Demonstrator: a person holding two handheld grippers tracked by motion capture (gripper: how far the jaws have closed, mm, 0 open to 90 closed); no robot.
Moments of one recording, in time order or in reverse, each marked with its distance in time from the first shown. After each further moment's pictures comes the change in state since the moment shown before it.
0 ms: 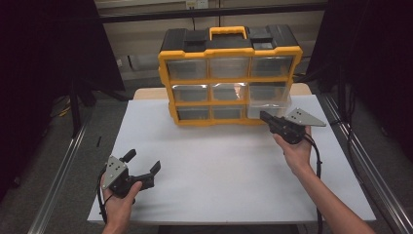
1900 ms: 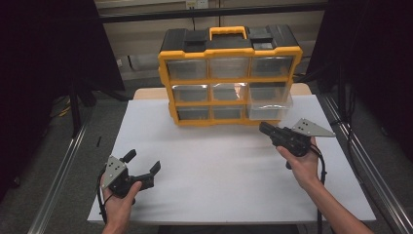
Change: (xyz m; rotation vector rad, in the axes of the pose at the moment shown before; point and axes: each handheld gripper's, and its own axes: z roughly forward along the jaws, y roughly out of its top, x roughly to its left) left arm 0.000 -0.001 0.000 0.002 0.005 -0.025; right arm 0.021 0.000 -0.032 -0.002 0.111 0.065
